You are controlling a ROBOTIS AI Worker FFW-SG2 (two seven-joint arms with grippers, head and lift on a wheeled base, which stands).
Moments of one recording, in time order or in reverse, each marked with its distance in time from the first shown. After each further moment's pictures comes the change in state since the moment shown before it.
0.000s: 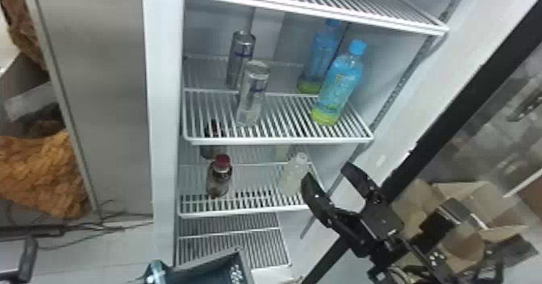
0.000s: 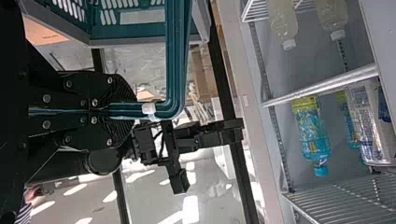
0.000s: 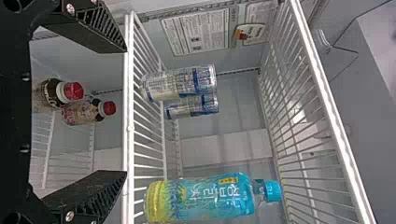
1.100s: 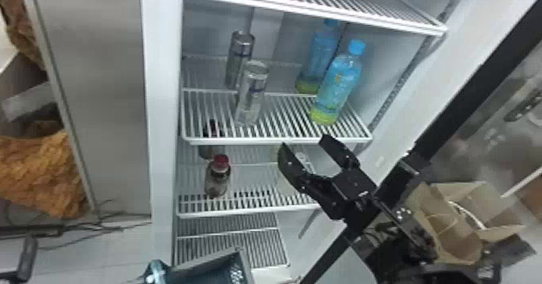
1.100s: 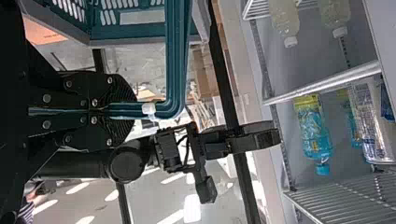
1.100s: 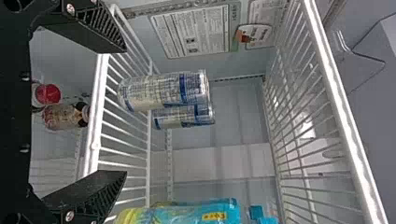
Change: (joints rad) left arm -0.005 0.003 -0.006 0.002 0.006 0.000 0.001; right arm -0.172 0.000 0.078 -0.022 0.109 0.178 -0.062
